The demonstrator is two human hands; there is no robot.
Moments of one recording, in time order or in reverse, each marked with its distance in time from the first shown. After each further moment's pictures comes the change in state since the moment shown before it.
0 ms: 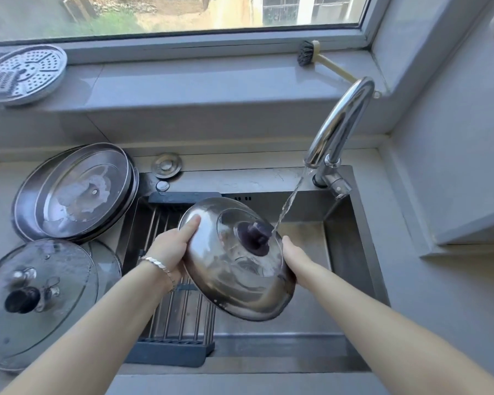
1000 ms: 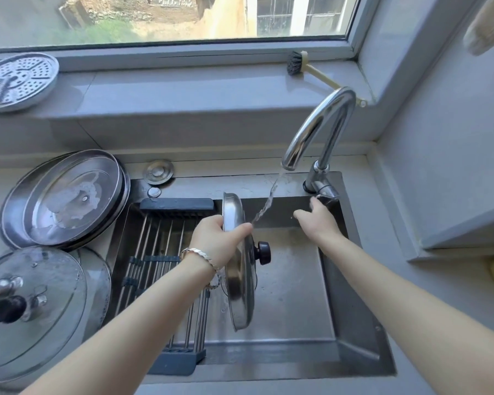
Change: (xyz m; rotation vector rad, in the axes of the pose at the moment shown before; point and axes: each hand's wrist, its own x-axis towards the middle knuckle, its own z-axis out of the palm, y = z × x) left_hand -0.035 0.018 0.066 0.558 -0.016 0.407; right_hand -0.037 -0.063 -0.065 -0.292 0.231 -0.498
